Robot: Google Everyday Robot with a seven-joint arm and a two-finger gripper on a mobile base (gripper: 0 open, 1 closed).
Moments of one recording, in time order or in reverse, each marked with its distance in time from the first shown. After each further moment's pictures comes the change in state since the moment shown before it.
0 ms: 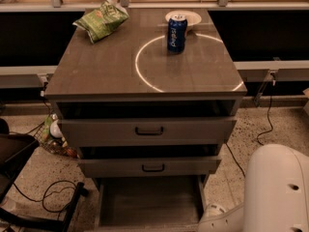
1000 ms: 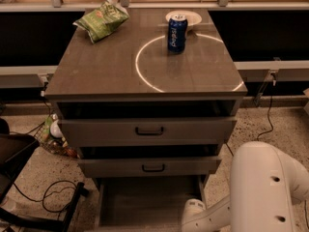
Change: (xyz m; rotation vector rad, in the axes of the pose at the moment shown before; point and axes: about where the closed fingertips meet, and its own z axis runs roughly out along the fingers) arm -0.050 -0.041 0.016 0.087 0.046 -0.089
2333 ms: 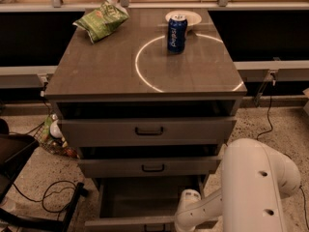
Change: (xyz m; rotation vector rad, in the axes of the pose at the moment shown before) arm -0.014 -0.067 -0.003 0.094 -0.018 -0.068
